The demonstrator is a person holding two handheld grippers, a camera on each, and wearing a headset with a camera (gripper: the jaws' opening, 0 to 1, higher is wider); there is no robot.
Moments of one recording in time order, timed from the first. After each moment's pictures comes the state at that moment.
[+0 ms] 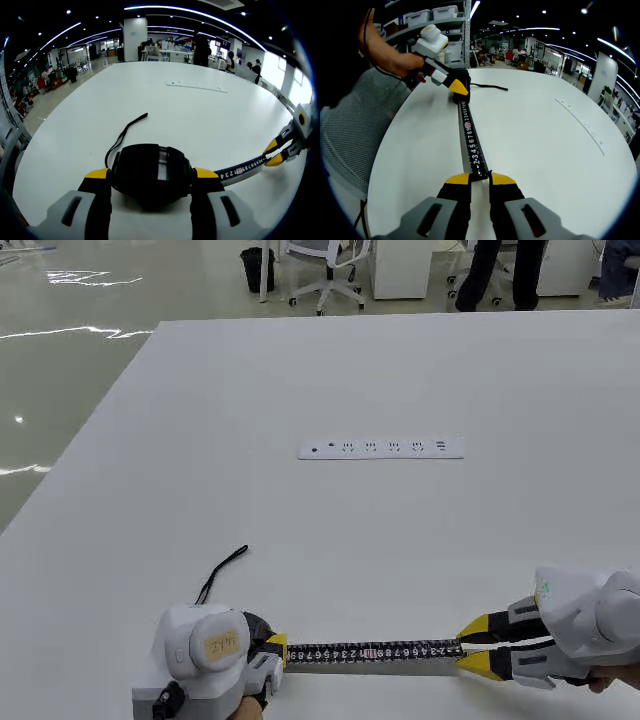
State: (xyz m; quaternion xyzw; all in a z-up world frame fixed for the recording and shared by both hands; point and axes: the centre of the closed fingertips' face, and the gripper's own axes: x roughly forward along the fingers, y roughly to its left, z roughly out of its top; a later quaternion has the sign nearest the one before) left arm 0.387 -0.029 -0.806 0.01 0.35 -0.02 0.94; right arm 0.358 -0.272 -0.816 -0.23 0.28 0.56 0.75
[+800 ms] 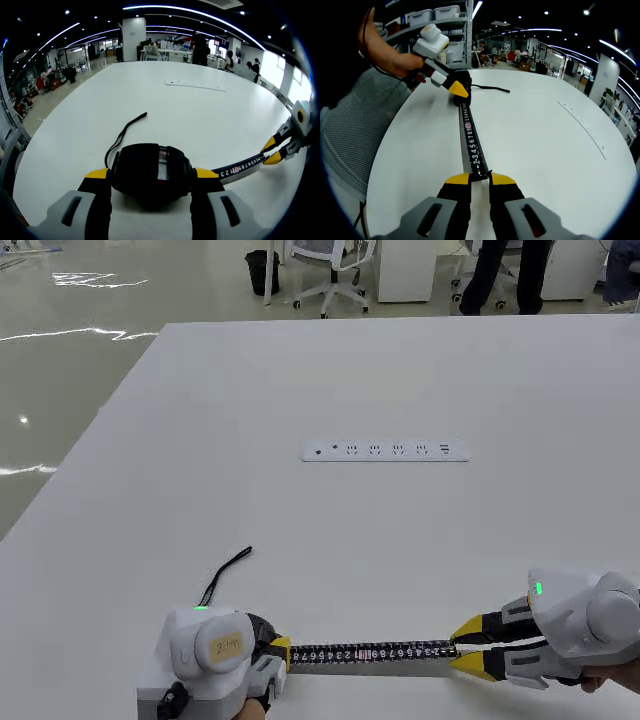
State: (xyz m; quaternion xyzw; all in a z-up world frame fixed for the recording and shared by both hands) left arm 0.386 -0.029 -0.807 0.01 0.35 -0.03 0.93; right arm 0.360 -0.264 -0.816 -0.23 0.27 0.56 0.74
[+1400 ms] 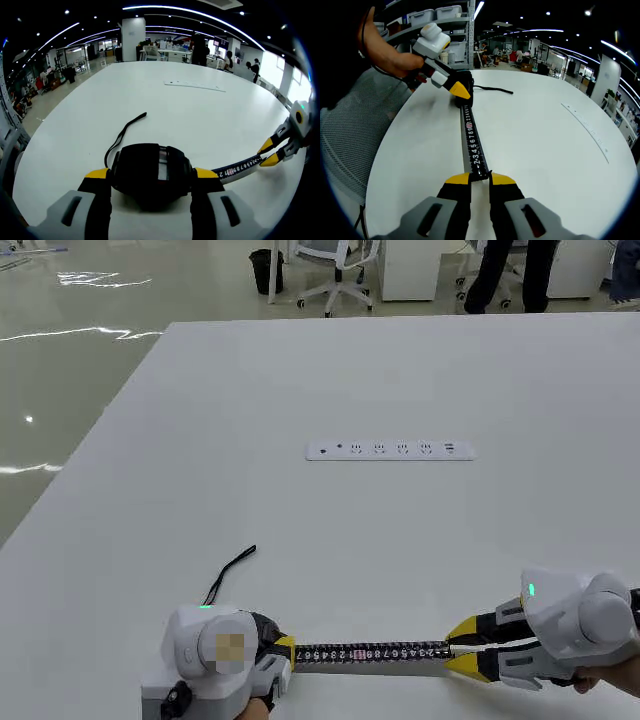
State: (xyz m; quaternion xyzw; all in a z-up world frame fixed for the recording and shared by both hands) left arm 0.386 -0.030 -0.807 0.01 0.35 -0.03 0.93; right arm 0.359 -0.251 -0.819 -0.23 0.27 0.57 0.74
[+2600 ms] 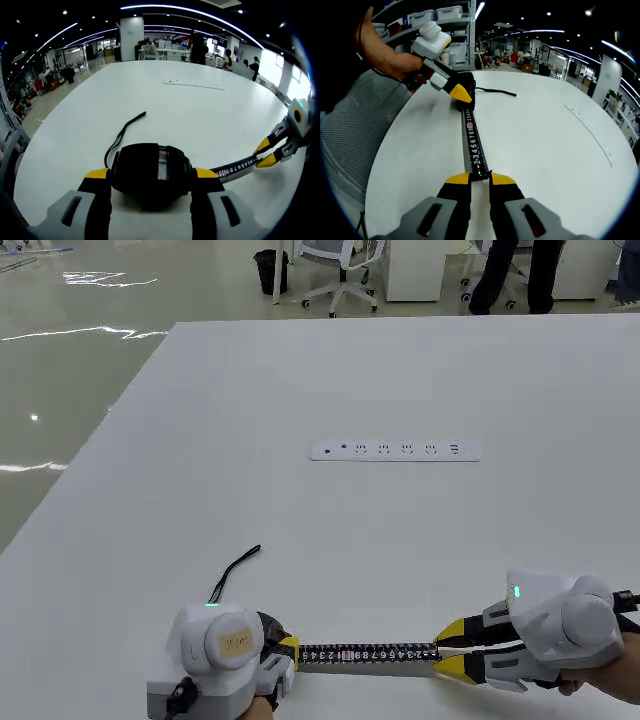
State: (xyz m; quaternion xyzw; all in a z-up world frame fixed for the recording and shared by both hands) left arm 0.385 -0.029 -0.807 0.02 0.36 -0.04 0.93; right arm 0.360 -0.234 -0.821 -0.23 0.27 0.58 0.74
